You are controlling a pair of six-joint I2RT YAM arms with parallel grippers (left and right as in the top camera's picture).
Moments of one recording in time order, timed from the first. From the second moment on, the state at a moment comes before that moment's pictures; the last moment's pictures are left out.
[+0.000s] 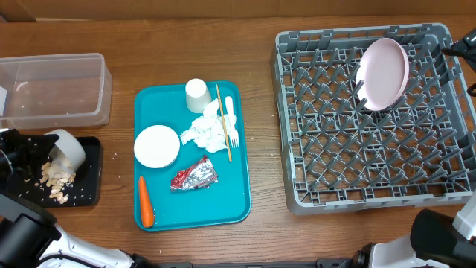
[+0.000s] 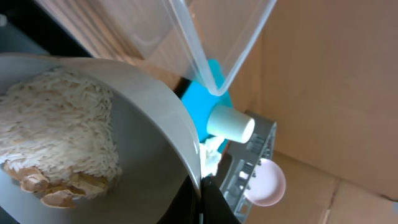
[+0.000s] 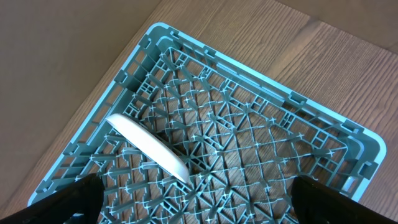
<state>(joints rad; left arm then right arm) 0.98 2.02 1.57 -1.31 1.00 0.09 -0.33 1.70 2.28 -1.51 0.20 0.59</state>
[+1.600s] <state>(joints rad) 1.06 2.02 1.55 -1.37 1.17 0.15 -0.33 1.70 2.28 -1.51 0.20 0.59</state>
